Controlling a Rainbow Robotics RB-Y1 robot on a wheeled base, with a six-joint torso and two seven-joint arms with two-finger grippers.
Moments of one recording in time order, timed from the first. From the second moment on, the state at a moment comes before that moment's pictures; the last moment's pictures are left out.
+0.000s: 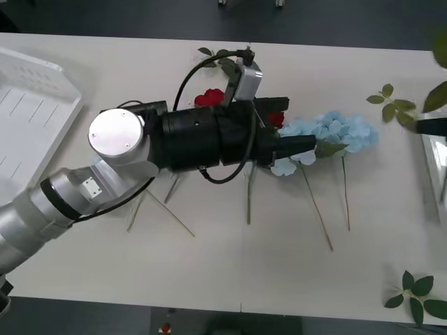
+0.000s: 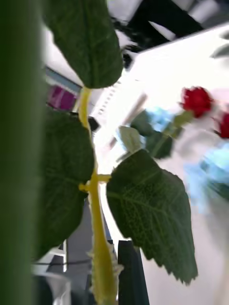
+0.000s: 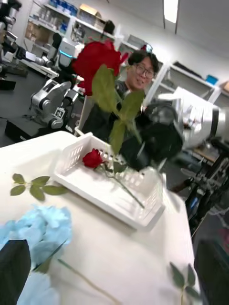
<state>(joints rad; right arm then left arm) -0.50 -1.20 0.38 -0.97 -2.63 1.55 2.48 -0.62 0.55 -0.66 -1.69 2.07 0.54 -2.69</state>
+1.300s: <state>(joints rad) -0.62 -1.18 0.50 -0.54 -1.57 0.79 2.17 -0.66 0.69 0.18 -1.63 1.14 1.89 -2.47</state>
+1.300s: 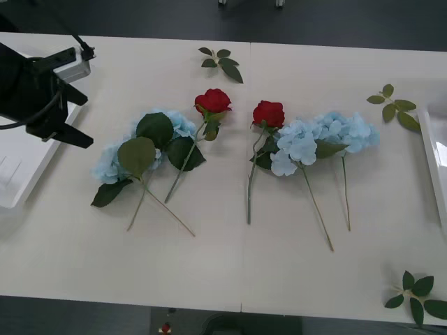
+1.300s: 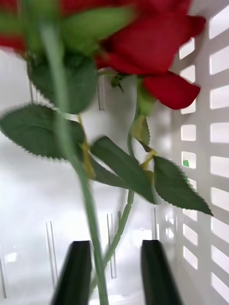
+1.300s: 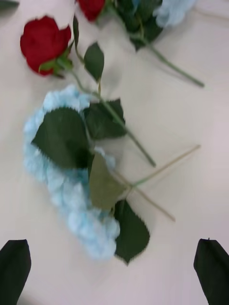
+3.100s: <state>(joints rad) -0.40 -1.36 0.46 -1.65 -1.64 0.97 1.51 -0.61 0.76 -0.18 -1.70 1.05 1.91 -0.93</state>
